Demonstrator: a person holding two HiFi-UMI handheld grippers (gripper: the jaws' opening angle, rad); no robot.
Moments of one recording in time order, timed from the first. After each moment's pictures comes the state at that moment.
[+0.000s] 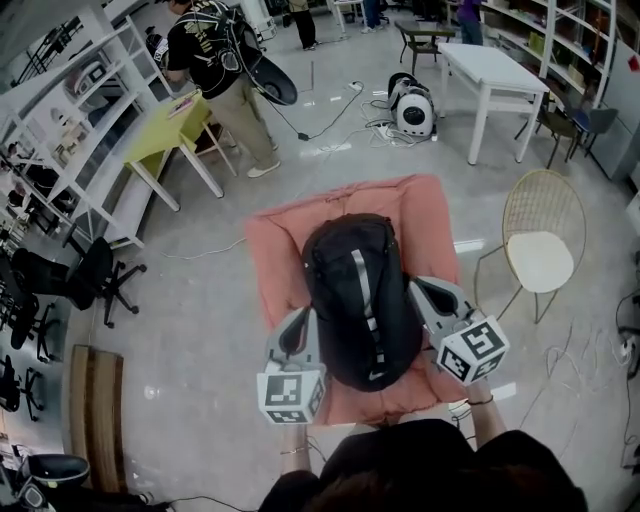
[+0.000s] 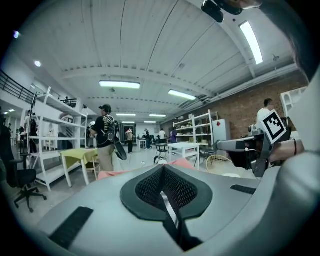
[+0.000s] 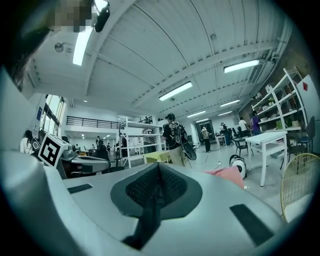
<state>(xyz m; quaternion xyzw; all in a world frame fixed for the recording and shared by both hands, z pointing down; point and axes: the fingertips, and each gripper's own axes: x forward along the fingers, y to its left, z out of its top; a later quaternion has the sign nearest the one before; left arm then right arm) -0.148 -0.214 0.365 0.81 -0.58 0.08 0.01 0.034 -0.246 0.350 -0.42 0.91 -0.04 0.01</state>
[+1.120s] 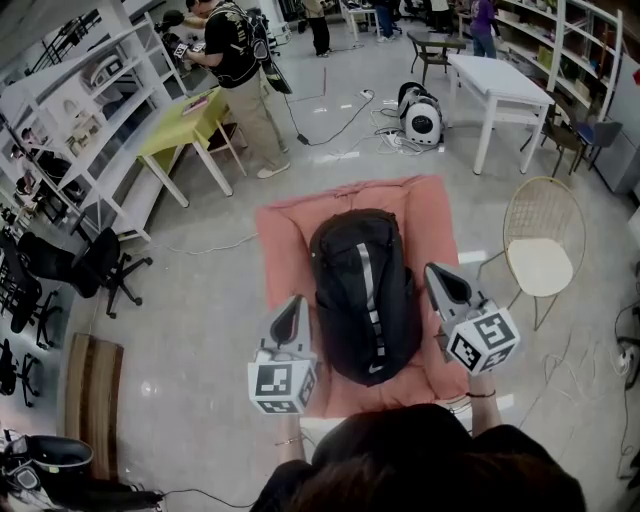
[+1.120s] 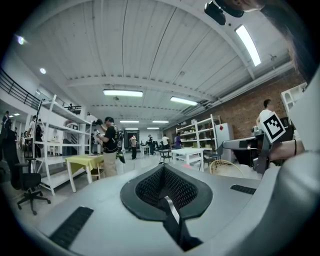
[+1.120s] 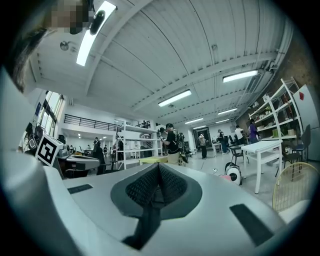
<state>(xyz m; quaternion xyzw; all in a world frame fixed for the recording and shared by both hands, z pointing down) -0.172 -0.177 0.334 0.80 -0.60 0.05 -0.02 0.051 -0.219 0.320 -0.44 0.90 -0.01 0.03</state>
